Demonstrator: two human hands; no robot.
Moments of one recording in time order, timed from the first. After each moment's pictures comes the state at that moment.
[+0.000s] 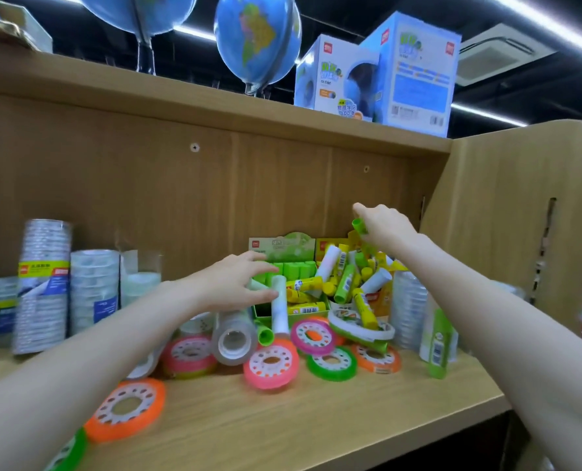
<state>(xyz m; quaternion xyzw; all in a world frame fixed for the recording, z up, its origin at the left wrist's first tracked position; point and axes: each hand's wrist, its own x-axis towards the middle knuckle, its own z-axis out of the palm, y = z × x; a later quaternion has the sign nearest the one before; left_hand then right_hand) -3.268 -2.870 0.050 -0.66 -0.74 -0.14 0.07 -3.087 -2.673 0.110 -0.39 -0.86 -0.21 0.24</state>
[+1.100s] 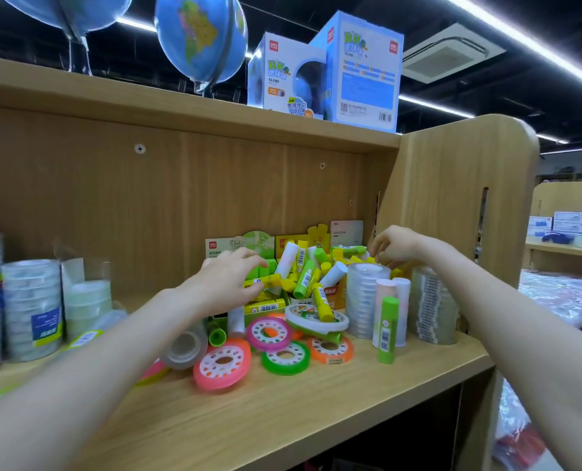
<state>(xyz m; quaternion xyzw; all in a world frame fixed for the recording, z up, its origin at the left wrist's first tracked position) -3.221 -2.838 0.048 -0.65 -0.73 -0.14 0.16 -2.997 -2.623 0.092 -0.46 -0.86 0.12 0.18</state>
